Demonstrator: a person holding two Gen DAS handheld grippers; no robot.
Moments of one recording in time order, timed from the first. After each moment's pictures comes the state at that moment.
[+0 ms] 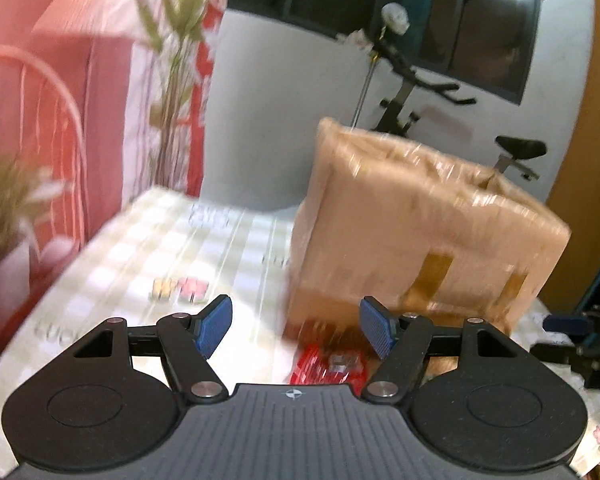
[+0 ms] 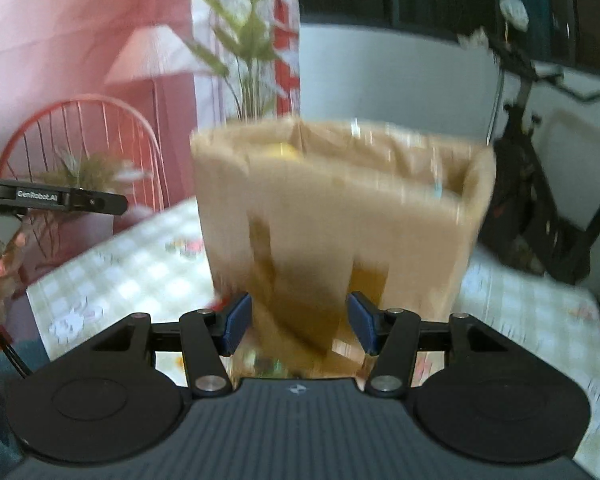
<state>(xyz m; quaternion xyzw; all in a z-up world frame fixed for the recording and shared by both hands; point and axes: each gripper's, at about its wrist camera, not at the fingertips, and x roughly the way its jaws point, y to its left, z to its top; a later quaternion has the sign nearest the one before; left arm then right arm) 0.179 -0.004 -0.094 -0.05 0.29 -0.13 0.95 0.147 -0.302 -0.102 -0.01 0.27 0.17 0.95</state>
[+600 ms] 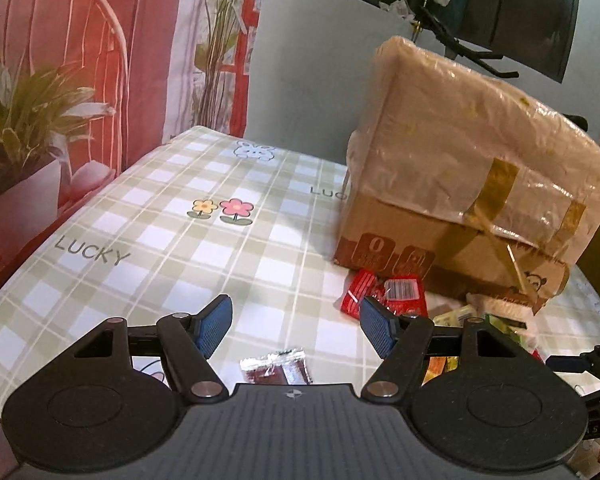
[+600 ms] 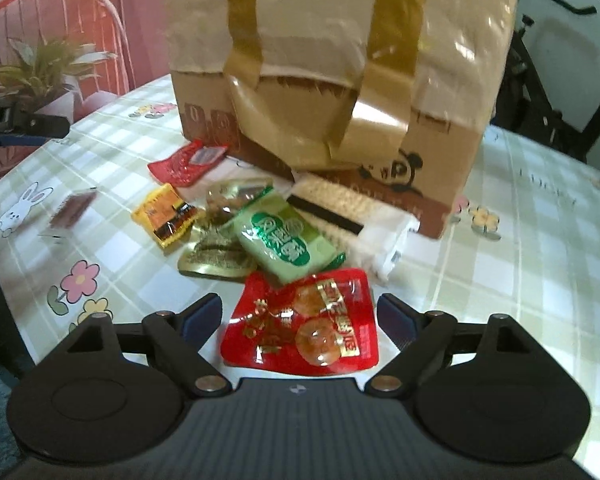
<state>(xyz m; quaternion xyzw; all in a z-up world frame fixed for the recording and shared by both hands) 0.163 0.015 -0.157 -0.05 0.33 -0.07 0.94 0.149 -0.279 -0.216 -0.02 0.38 0.13 0.92</state>
